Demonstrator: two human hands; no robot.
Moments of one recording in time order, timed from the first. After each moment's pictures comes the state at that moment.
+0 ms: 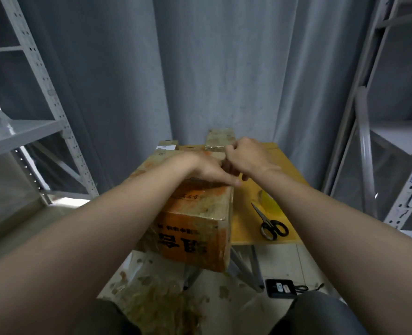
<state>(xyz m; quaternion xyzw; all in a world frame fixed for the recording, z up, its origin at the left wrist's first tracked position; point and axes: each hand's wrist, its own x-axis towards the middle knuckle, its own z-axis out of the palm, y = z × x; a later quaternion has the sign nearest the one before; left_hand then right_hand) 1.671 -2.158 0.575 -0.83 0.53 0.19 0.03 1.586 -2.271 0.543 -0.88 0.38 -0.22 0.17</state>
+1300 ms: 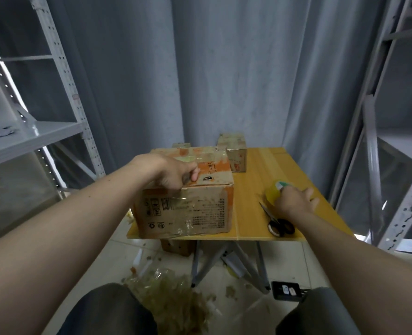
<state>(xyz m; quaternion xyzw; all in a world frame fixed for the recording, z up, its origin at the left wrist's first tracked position) 1.738 -2.077 0.579 -0.81 0.53 0.20 0.12 1.513 -2.289 0.440 -0.79 0.58 -0.12 0.16</state>
